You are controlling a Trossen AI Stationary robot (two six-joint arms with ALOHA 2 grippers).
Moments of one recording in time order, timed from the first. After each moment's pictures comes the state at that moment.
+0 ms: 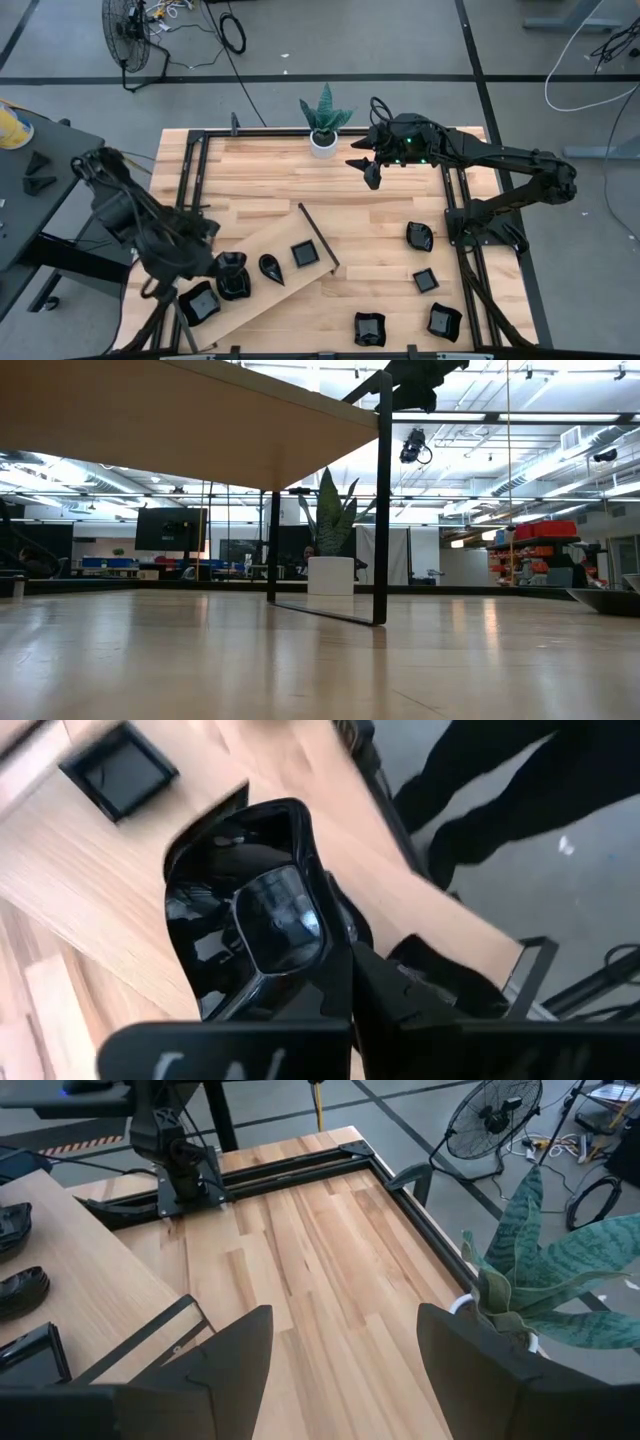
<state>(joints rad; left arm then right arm) -0.79 1.22 1.55 -1.28 -0.13 -0.34 -0.25 1.27 1.25 -0.47 0.02 0.07</state>
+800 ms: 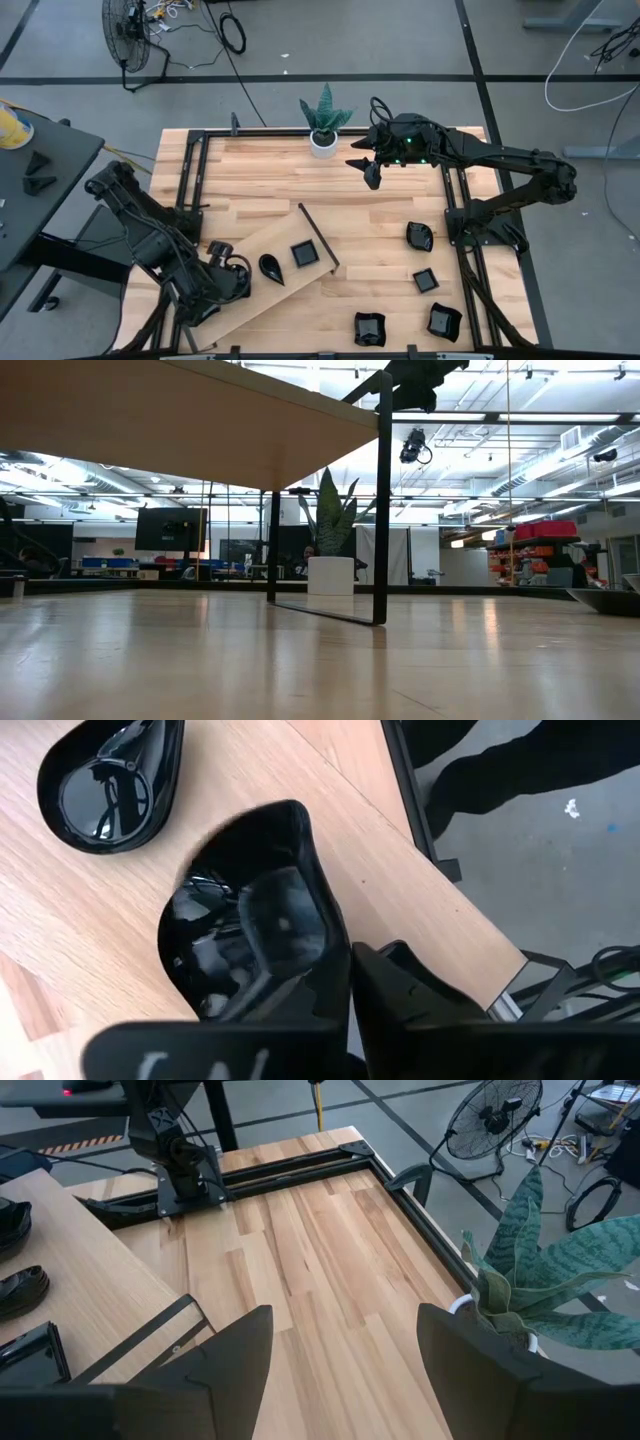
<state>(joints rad) -0.79 1.42 1.55 -1.30 -0.03 -0.51 -0.25 1.27 1.25 -0.47 0.02 0.07</state>
